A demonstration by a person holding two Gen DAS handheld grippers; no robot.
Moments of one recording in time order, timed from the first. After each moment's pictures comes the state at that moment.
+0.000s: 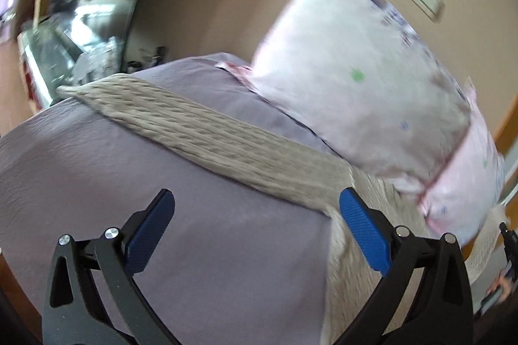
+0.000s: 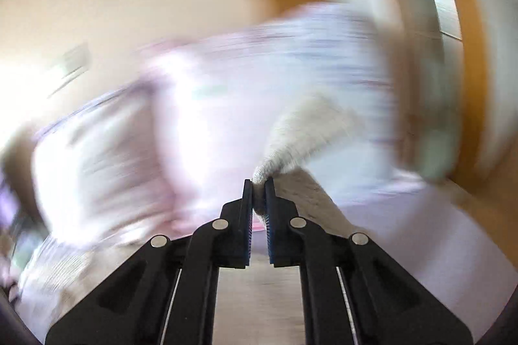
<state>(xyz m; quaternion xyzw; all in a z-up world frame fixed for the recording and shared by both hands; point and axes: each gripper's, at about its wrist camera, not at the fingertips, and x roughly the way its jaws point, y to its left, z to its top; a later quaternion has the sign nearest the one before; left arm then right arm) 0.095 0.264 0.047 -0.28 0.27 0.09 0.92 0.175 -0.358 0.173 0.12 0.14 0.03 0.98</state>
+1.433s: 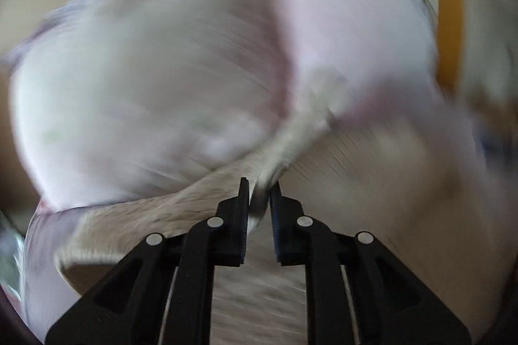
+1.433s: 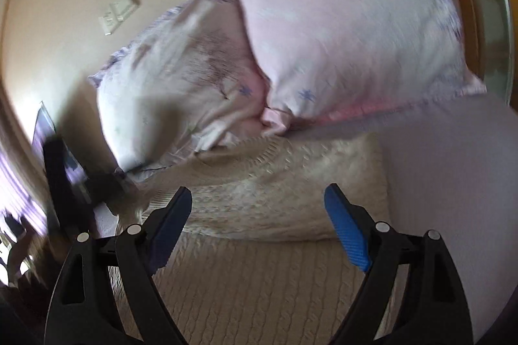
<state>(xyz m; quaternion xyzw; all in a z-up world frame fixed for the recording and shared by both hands) 0.179 -0.102 0.060 0.17 0.32 -0.18 0.91 0.145 -0.347 0.092 0.19 0.26 0.15 0.93</state>
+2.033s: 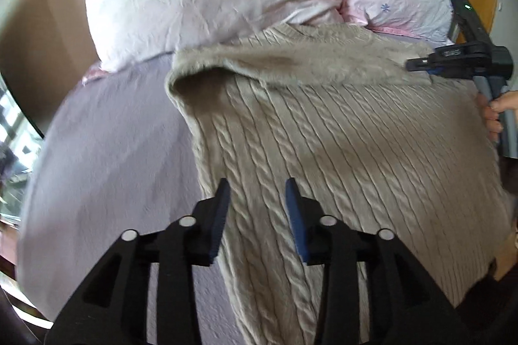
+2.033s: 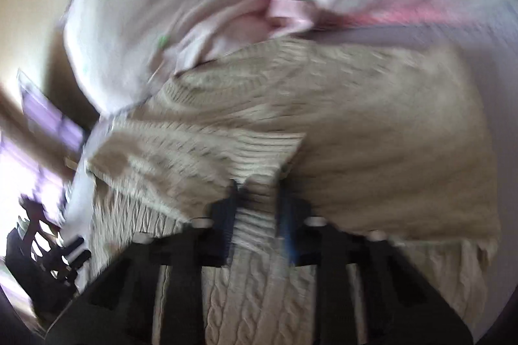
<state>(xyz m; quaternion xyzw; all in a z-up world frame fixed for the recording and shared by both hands) 0.063 0.074 0.035 0.08 0.42 -0.09 0.90 0.233 -0.272 0.030 0.15 0.43 0.21 0.86</state>
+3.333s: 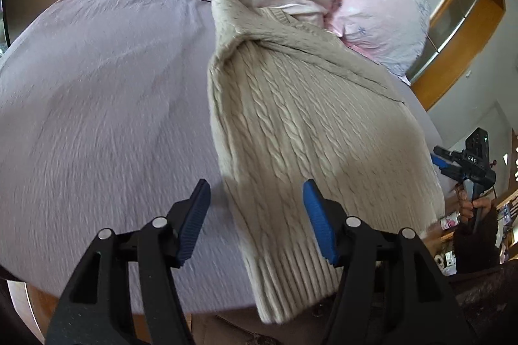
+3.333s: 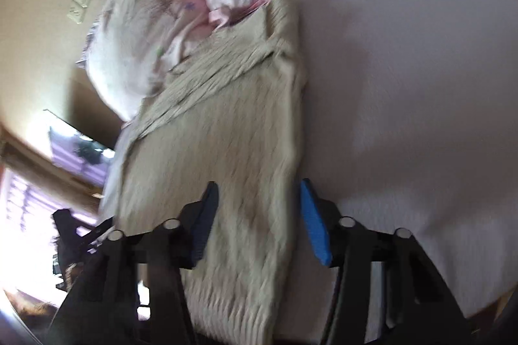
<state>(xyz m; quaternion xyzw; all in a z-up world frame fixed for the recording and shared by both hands) 0.004 0.142 0.017 -0.12 0.45 -0.19 0.86 0.051 -0.411 -0.014 0.30 0.42 0.20 0.83</state>
